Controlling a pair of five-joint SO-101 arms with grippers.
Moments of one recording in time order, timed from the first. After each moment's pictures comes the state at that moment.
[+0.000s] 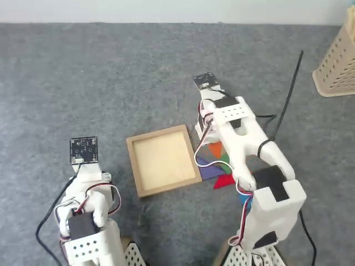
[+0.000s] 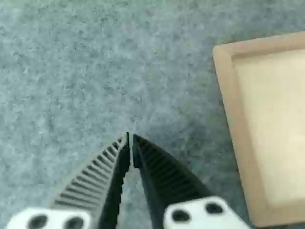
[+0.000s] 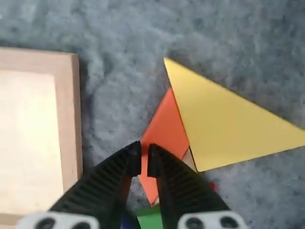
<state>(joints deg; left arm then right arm) -22.0 -103.9 97.1 72.0 -3.9 -20.6 15.5 14.5 60.7 3.0</state>
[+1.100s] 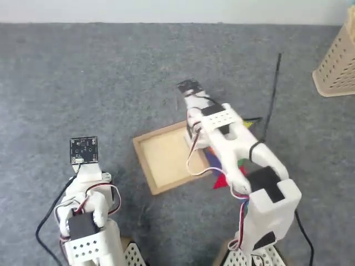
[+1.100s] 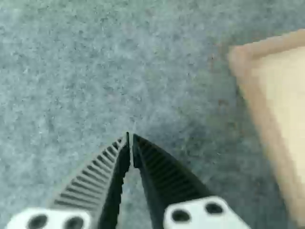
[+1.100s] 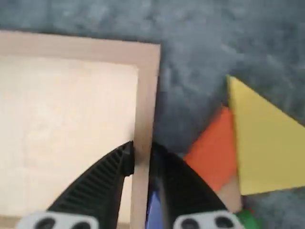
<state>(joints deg) -22.0 -103.9 97.1 72.0 -3.9 -24.4 16.8 17.5 55.3 3.4</state>
